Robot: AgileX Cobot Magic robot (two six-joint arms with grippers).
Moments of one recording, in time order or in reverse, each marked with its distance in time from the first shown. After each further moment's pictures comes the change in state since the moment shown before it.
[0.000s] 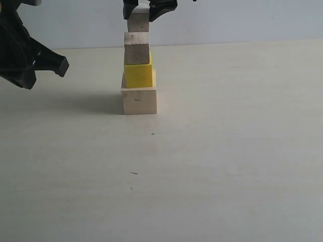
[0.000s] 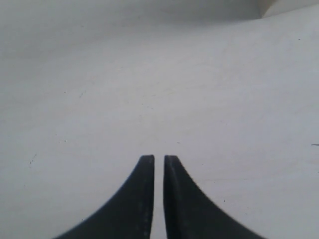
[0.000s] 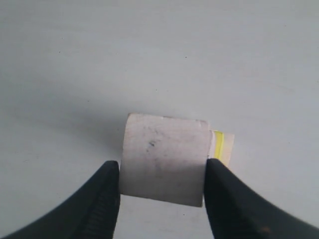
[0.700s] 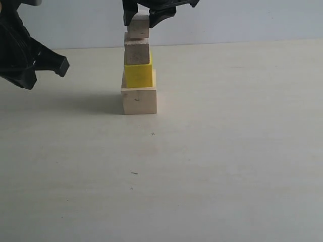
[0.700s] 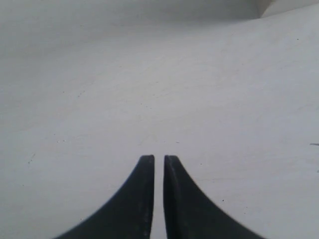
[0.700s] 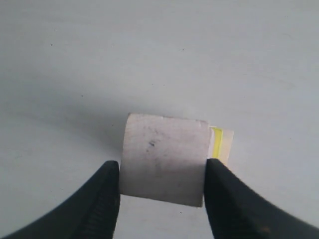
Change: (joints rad) left arm 0.000 0.000 0.000 -0.003 0.000 0.000; right arm 0.000 0.024 0.000 0.002 0.000 -0.005
